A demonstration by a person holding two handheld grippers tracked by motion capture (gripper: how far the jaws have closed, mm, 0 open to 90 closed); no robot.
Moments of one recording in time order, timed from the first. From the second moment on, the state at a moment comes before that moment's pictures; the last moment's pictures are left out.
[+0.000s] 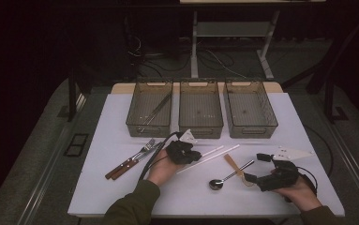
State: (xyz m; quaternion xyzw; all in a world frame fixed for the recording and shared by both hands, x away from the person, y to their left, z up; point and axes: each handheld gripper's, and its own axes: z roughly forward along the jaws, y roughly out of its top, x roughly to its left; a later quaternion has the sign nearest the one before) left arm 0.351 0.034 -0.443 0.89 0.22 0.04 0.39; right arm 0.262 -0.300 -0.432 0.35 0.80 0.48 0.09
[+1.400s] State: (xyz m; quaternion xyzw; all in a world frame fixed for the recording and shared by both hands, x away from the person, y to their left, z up) left arm 0.342 0.129 -0.376 0.87 0.27 0.05 0.42; right arm 0.261 -0.299 -0.432 0.35 0.80 0.48 0.09
